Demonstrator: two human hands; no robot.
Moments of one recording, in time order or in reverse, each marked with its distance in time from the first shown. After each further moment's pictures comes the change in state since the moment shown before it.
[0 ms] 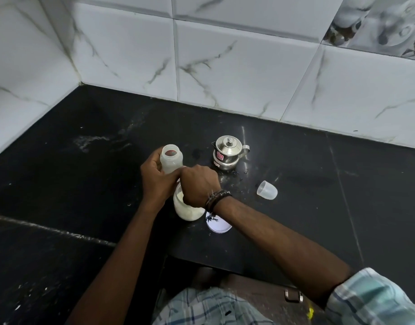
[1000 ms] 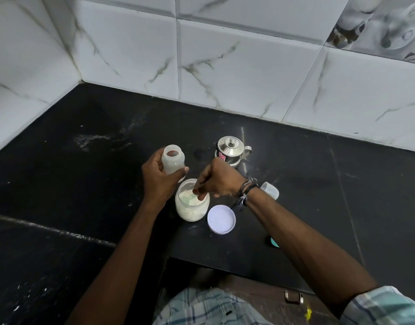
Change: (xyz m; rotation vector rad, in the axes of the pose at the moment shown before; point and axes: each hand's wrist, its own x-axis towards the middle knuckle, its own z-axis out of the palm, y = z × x) left_hand 0.005 -0.006 -0.001 0.010 -0.009 -0.010; right_hand 0.003 0.051 -0.010 0.664 -0.218 0.122
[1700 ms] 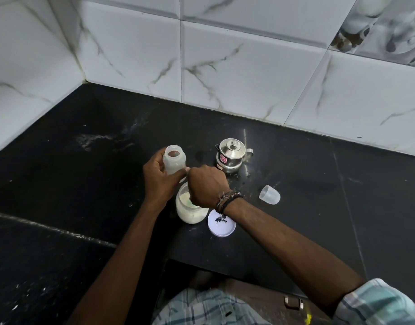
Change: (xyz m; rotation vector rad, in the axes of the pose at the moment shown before) left_hand 0.001 0.004 0.001 0.006 0.015 0.032; right_hand -0.002 -0.031 0.031 -0.737 0.246 -0.151
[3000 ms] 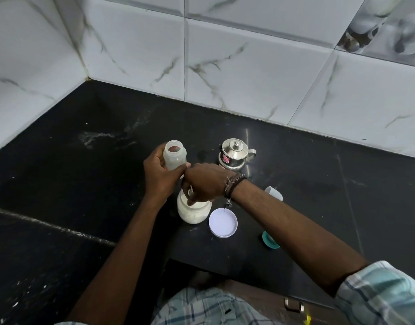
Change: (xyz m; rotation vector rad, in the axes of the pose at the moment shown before) left_hand 0.010 -0.002 -0.001 0.011 0.016 -0.002; right_hand 0.026 0.014 -0.016 -0.031 -0.347 -0.310
